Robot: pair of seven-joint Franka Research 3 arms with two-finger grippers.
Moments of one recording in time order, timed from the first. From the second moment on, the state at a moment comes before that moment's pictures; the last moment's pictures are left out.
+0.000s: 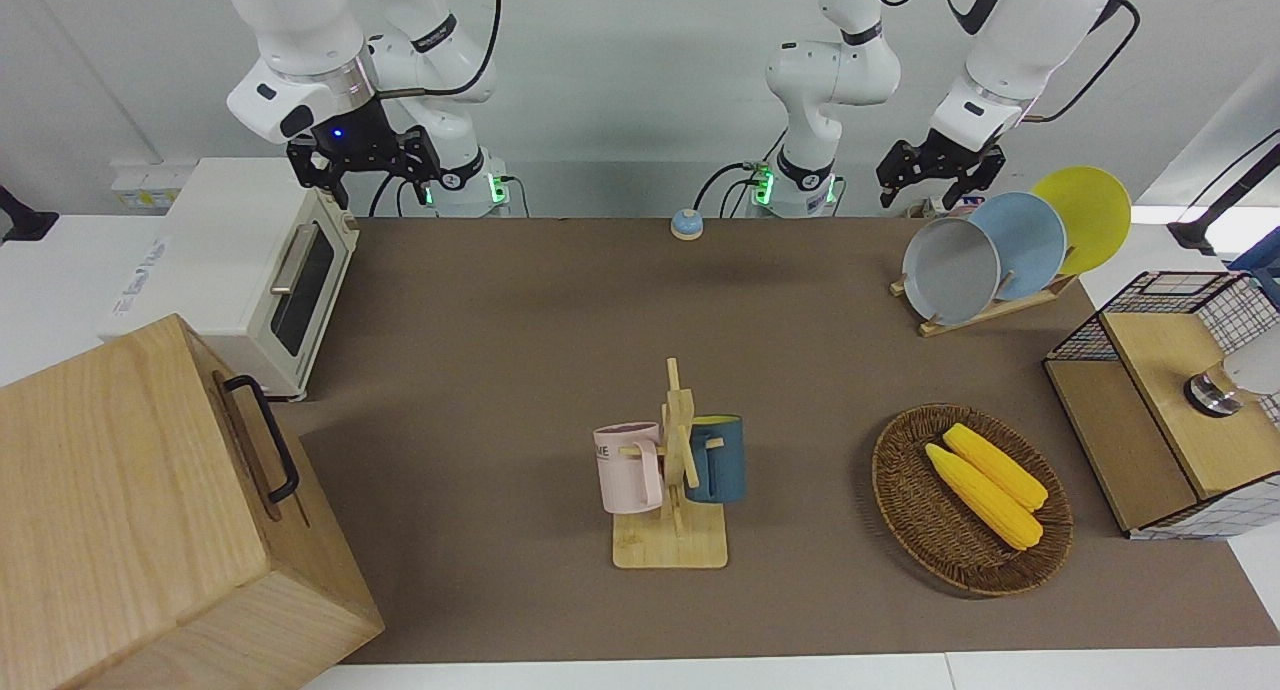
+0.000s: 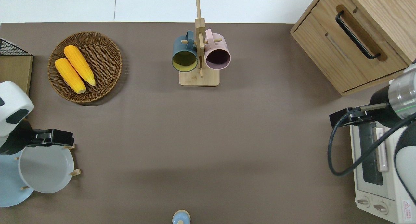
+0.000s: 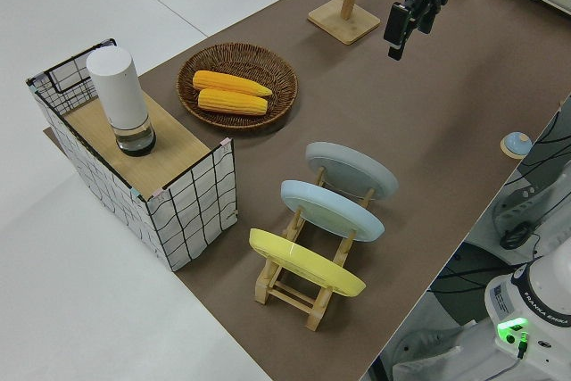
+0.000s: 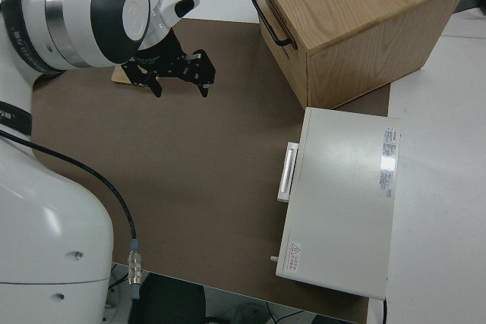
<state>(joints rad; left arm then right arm) -0.18 -0.29 0.14 -2.00 -0.02 1.64 -0.02 -0.26 0.02 0.38 -1.48 -0.03 1.38 0.04</state>
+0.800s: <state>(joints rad) -0.15 -0.35 0.15 -2.11 0.12 1.73 -0.09 -0.26 0.02 0.38 -1.48 -0.03 1.38 0.04</state>
